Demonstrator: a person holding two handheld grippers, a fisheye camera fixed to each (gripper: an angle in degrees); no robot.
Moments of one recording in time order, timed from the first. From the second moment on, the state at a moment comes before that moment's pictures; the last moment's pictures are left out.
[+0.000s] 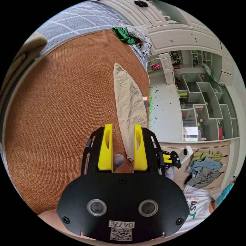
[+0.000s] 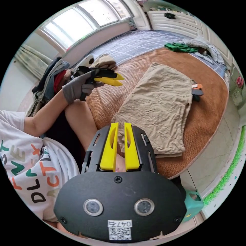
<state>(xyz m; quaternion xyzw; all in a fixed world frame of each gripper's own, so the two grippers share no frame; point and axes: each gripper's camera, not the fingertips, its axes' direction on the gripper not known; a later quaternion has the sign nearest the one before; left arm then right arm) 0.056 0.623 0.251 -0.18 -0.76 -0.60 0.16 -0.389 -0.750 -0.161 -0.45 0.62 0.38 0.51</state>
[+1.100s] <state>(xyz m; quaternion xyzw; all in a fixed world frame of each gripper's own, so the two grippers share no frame) 0.070 0.693 0.176 -0.16 -0.72 -0.65 0.20 -0.287 -0.745 -0.272 -0.38 0.74 0.42 0.36</state>
